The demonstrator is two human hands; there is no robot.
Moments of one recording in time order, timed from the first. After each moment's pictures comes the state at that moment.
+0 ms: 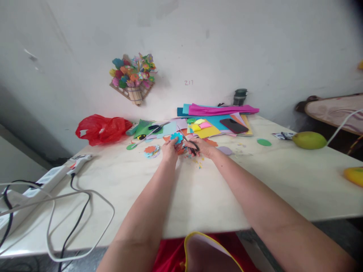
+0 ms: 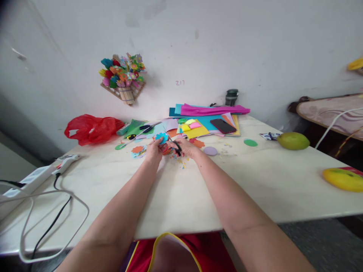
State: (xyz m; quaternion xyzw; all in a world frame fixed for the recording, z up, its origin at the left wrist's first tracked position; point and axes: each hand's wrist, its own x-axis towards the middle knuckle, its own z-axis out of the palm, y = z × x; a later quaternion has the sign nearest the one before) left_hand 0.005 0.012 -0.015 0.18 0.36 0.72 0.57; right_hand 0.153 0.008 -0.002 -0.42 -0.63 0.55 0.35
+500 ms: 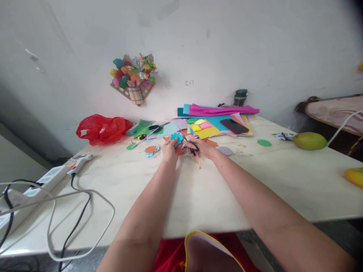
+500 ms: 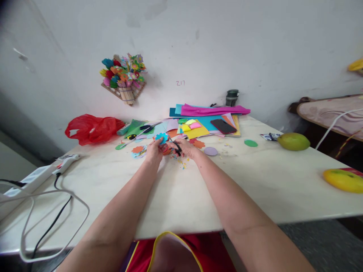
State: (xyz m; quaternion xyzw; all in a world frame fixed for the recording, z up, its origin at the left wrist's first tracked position) left_hand 0.005 0.013 -0.016 0.17 0.36 0.72 0.57; right_hand 0.153 0.007 -0.002 -0.42 -0.64 0.54 0.35
